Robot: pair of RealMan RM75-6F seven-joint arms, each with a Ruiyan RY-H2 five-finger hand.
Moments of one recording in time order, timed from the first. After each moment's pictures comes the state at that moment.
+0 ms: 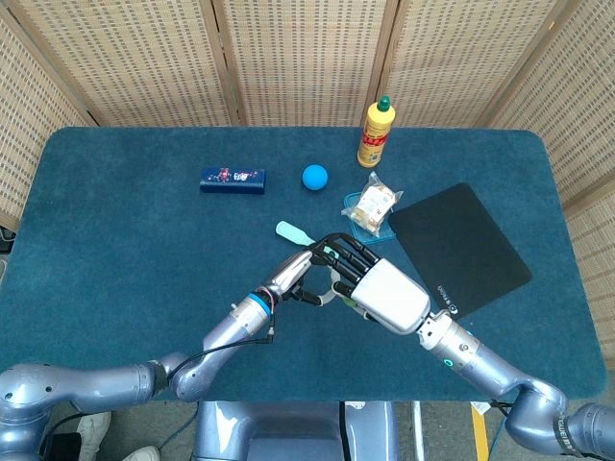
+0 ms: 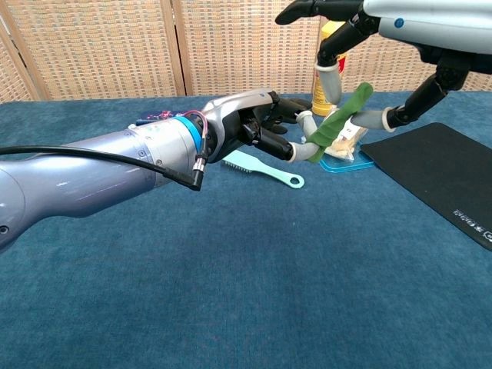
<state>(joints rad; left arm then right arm) -0.94 -1.80 -0.35 -1.40 1.13 0.77 -0.37 0.69 -1.16 0.15 -1.77 -1.78 1.12 -0.20</state>
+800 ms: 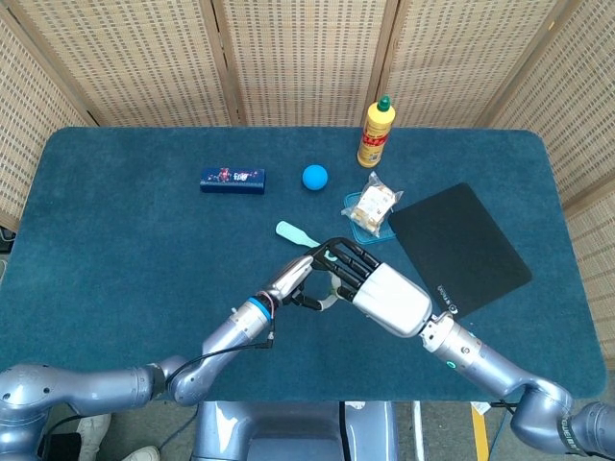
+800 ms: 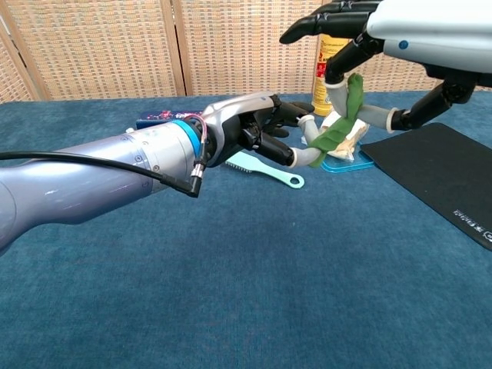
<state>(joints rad) -0.93 -1.80 -0.34 -1.43 1.14 0.78 -0.36 0.70 -1.15 0.12 -1.74 -1.82 1.13 -0.25</state>
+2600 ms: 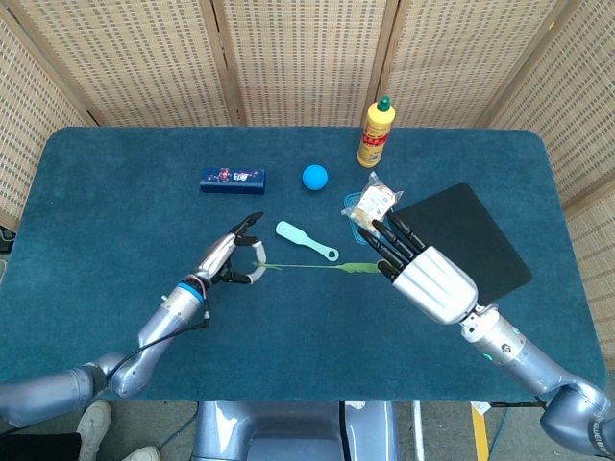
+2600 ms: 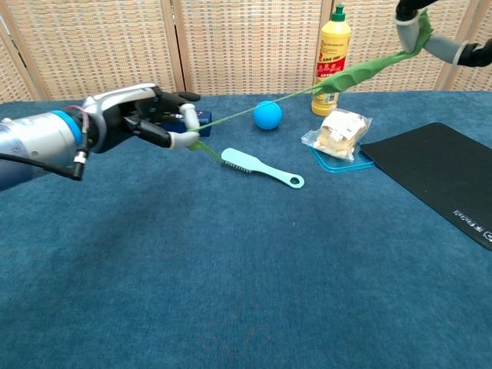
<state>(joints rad) -0.75 -1.58 -0.28 -1.42 1.20 0.84 -0.48 0.62 -1.07 0.13 -1.66 -1.85 1.30 -0.37</state>
